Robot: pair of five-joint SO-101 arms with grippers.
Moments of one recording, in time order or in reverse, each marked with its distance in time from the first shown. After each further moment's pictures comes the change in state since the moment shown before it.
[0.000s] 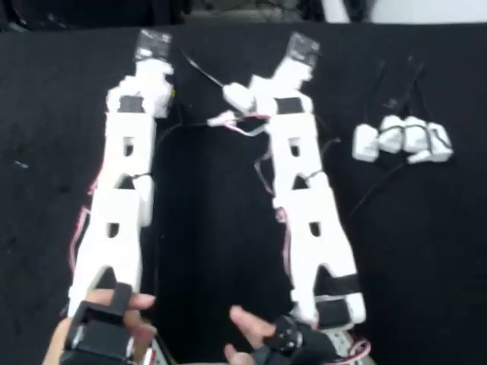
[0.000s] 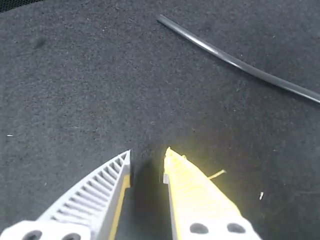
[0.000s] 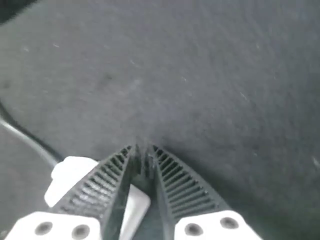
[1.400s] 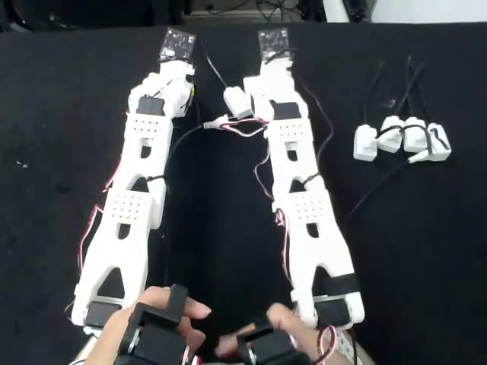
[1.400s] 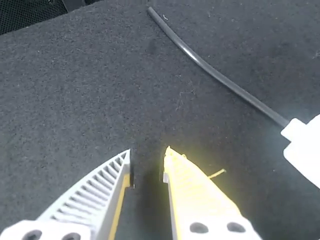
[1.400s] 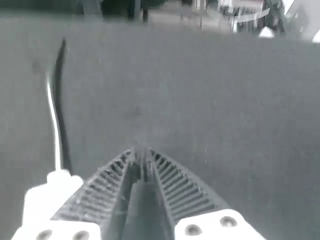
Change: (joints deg) left arm 5.2 0.0 0.0 -3.1 -0.2; right arm -0.8 3.3 -2.8 -10.7 34.8
